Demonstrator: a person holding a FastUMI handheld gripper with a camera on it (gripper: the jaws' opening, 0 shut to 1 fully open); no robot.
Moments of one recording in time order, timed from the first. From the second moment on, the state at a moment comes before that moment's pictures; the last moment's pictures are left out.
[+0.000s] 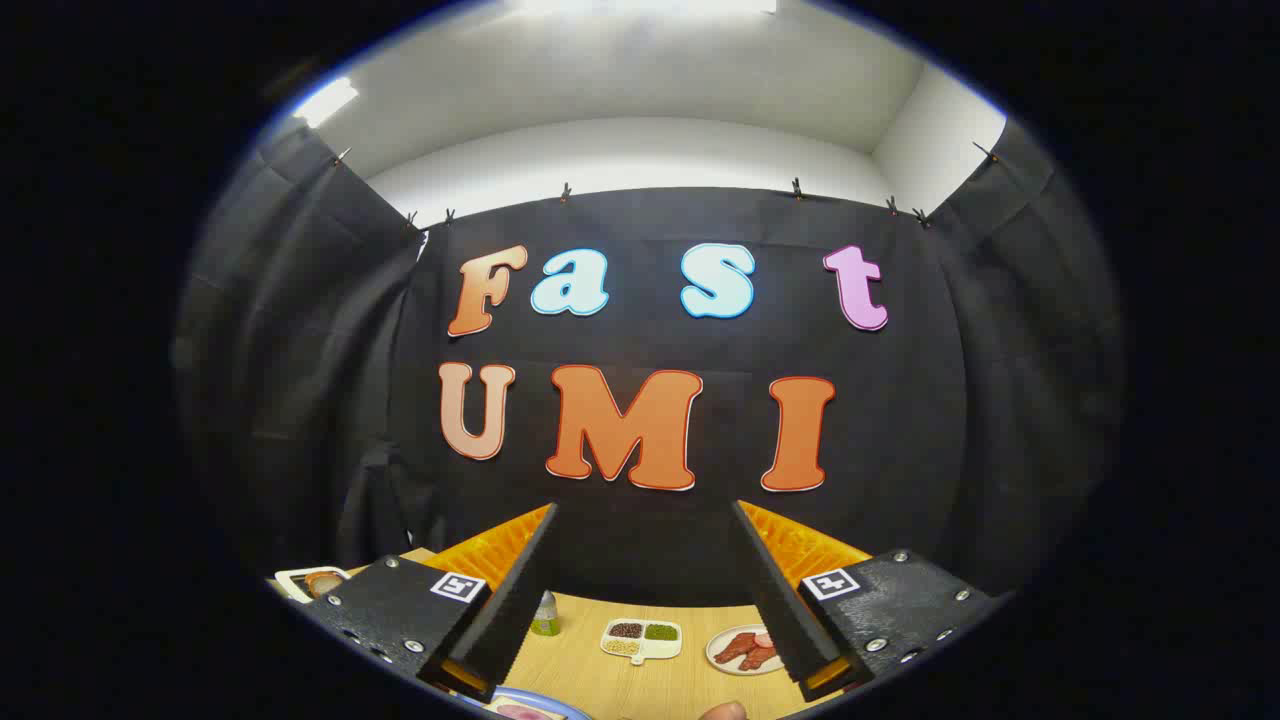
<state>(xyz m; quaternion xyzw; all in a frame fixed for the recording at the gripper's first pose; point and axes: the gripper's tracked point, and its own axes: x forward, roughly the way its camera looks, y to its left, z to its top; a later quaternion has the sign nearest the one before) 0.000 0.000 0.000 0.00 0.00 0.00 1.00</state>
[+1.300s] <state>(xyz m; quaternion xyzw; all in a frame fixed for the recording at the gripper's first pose) -0.033 -0.055 -0.144 -0.05 0.16 -0.06 0.98</state>
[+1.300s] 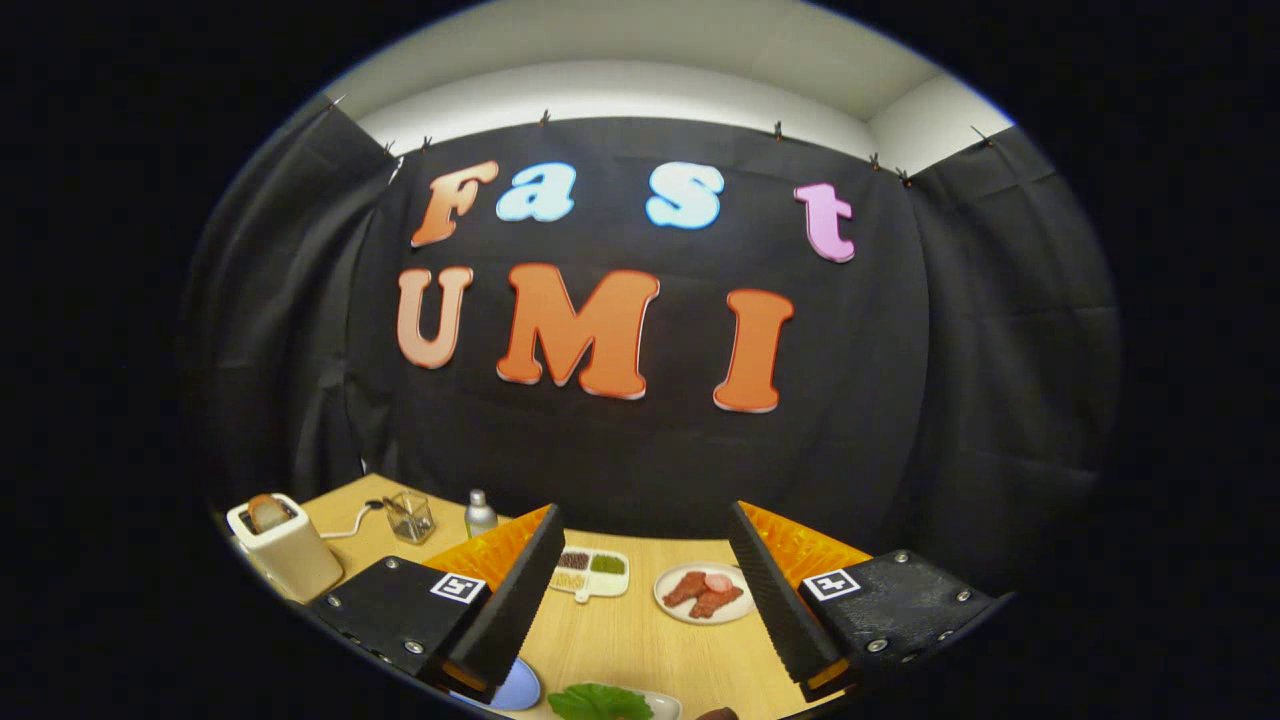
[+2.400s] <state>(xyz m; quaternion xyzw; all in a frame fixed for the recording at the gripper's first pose) -0.136 -0.024 -0.422 0.02 0.58 0.04 0.81</state>
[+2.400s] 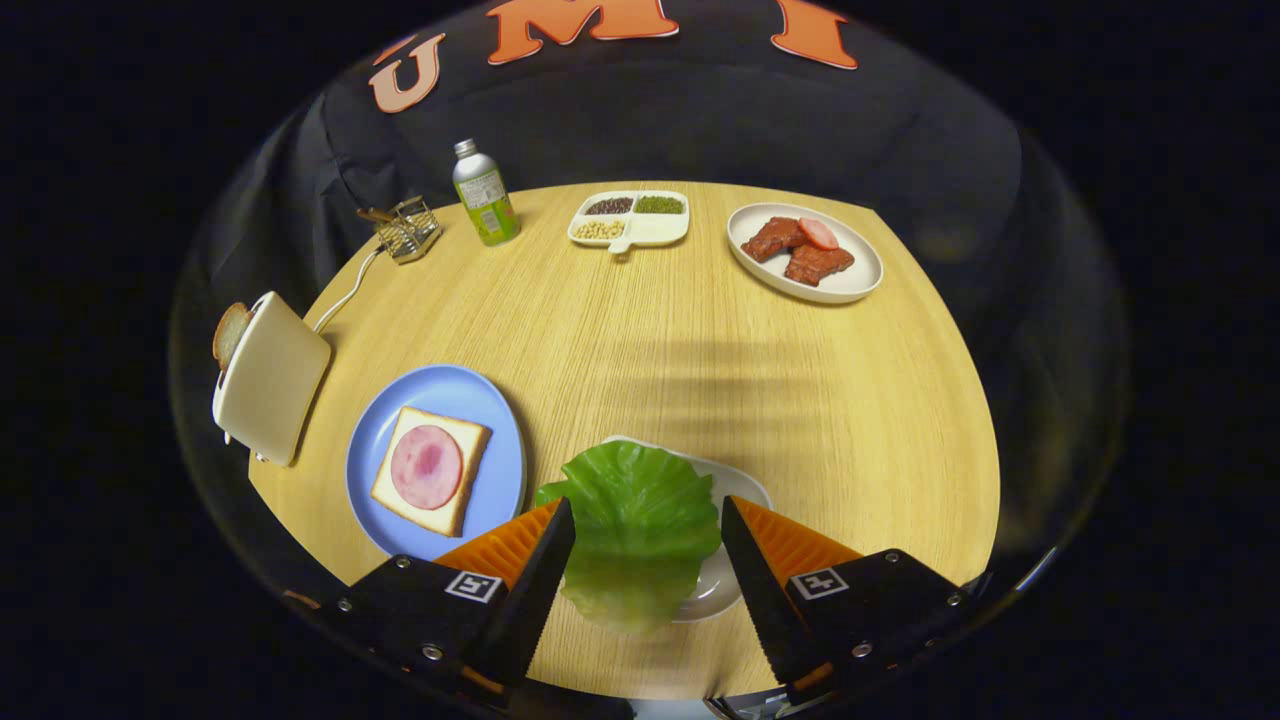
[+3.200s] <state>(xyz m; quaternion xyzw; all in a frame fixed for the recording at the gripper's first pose) -0.162 -0.021 -0.479 -0.01 0.67 0.03 0.74</state>
